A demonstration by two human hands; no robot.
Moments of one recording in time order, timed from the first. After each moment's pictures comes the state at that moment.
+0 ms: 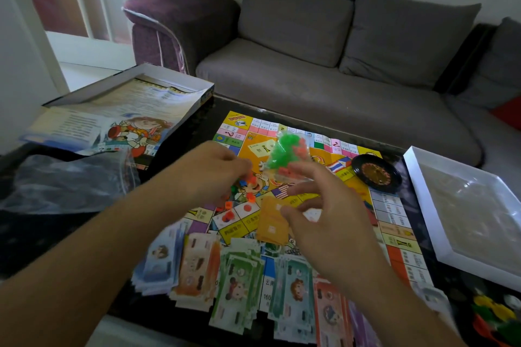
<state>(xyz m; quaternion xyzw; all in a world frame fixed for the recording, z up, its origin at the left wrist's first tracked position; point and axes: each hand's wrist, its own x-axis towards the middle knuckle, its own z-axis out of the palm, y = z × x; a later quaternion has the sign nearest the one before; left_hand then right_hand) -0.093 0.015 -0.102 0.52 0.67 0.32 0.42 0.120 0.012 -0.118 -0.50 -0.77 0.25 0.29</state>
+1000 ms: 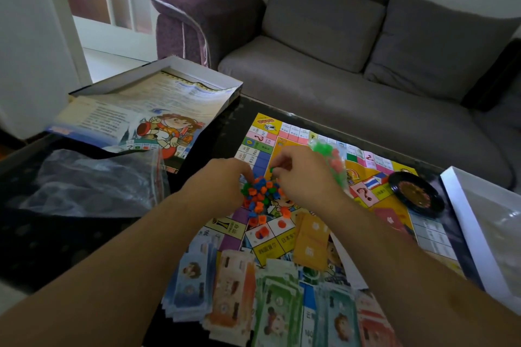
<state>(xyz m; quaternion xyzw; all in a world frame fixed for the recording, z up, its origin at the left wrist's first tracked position) -0.155 0.068 -0.182 0.60 0.74 0.18 0.25 0.009 0.137 -0.155 -0.50 -0.82 0.21 0.16</state>
